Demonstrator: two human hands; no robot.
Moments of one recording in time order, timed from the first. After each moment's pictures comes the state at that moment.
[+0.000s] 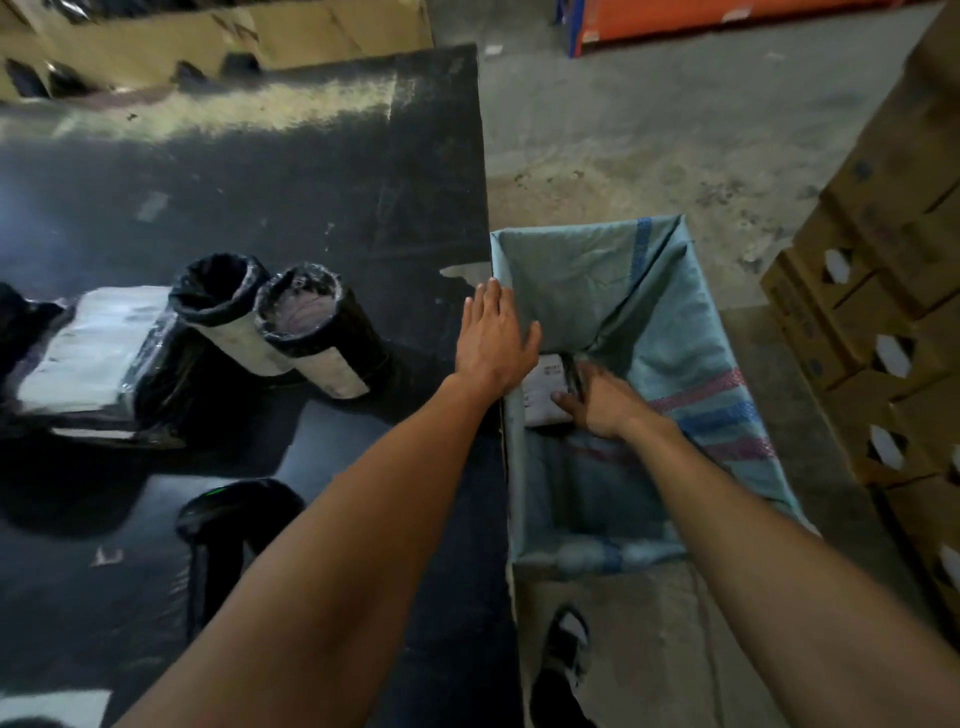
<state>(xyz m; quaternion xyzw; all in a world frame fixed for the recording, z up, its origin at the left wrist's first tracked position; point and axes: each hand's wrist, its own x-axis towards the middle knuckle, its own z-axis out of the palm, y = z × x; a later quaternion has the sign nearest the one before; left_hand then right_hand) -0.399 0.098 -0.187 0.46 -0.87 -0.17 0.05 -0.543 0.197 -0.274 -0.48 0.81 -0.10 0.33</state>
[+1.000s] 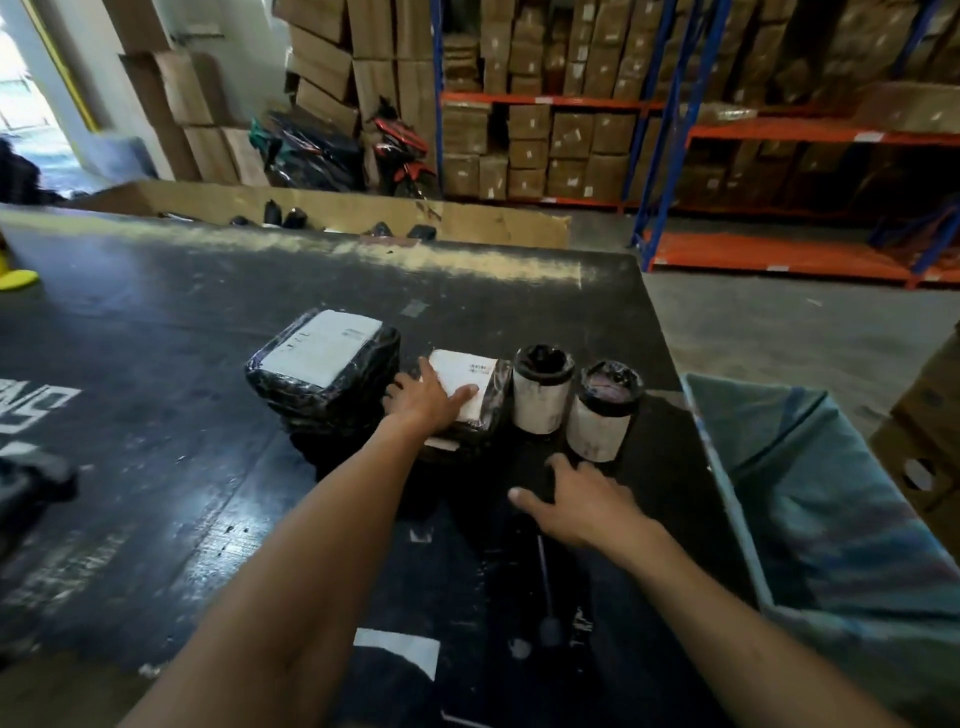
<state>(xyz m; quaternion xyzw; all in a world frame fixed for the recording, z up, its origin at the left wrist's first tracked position) -0.007 -0.004 -0.083 0.67 -0.73 -0.17 0.03 -0.165 0.177 -0.089 -0.57 0.79 0.00 0.22</state>
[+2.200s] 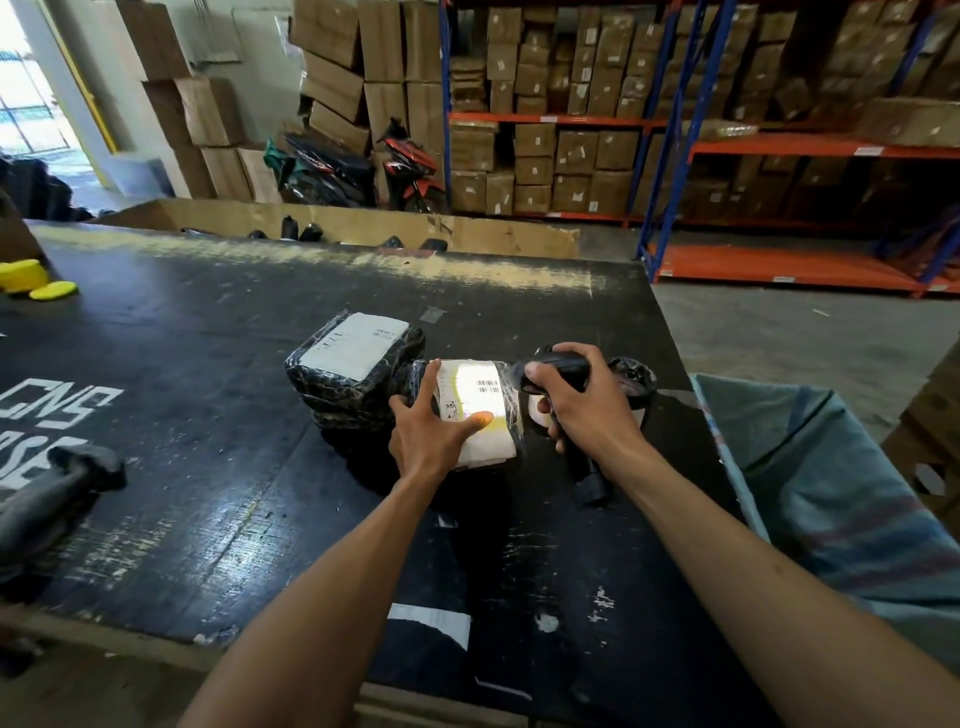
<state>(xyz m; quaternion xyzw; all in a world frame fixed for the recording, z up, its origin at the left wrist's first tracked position) 0.037 0.068 -0.106 0.63 -0.64 -0.26 0.36 -0.136 0.164 -0.023 -0.45 0.63 -0.53 0.34</state>
